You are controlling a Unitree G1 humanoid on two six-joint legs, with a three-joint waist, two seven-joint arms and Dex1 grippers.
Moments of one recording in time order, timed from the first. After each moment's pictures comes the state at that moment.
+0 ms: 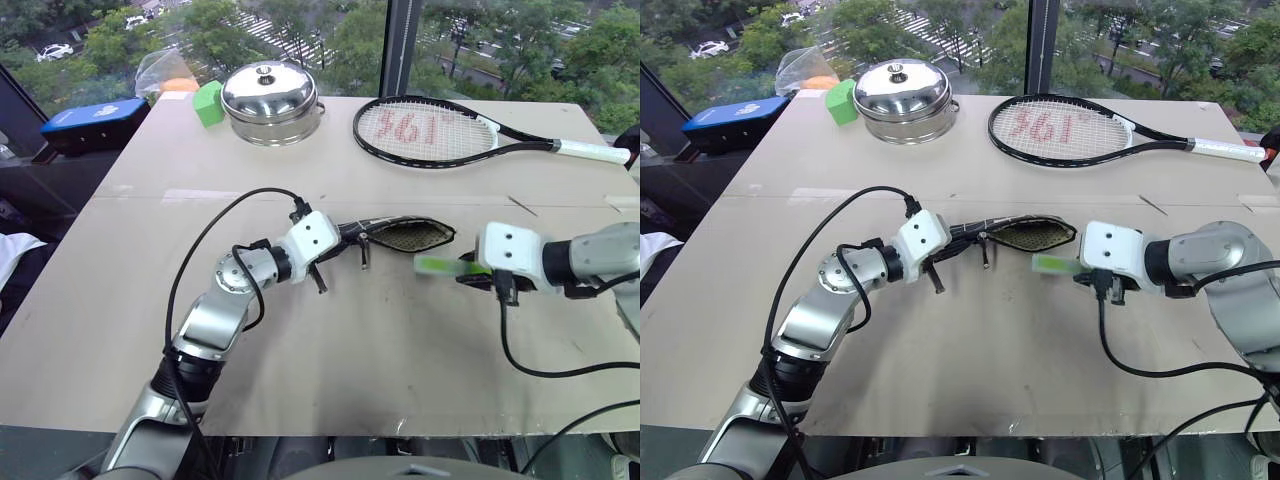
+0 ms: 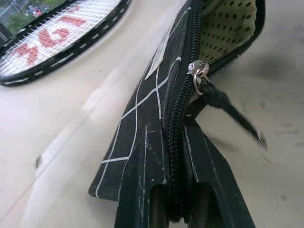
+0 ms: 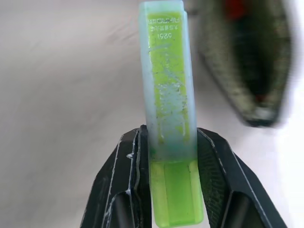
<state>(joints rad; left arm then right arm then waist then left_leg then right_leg) -0.39 0.49 -0.21 -0.17 -0.02 0.31 -0.74 -0.41 -0.97 0.12 -0.63 0.08 0.87 1.10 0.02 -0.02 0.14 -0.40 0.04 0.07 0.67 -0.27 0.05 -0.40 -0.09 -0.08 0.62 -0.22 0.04</state>
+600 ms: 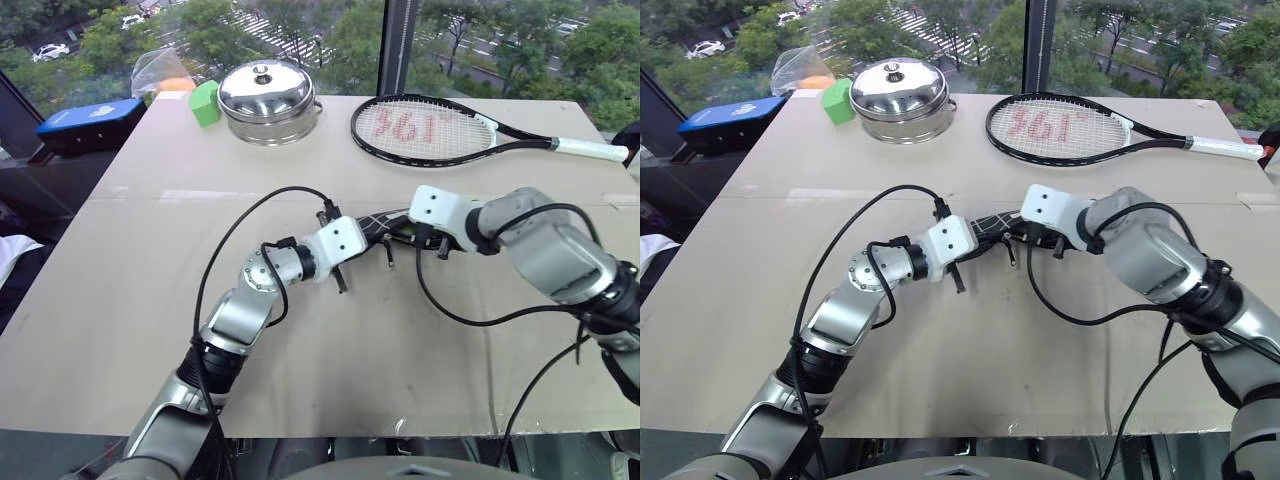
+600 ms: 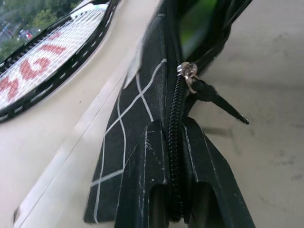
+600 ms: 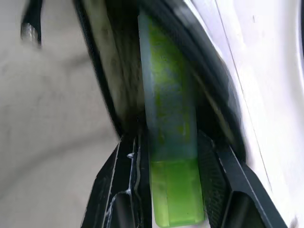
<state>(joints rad) -0.43 0.42 -0.31 -0.14 0.06 0.23 -0.73 -0.88 -0.73 0.63 -0.26 -0.06 1.05 0.87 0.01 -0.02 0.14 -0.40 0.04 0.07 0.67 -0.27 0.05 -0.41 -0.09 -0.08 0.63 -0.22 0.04</state>
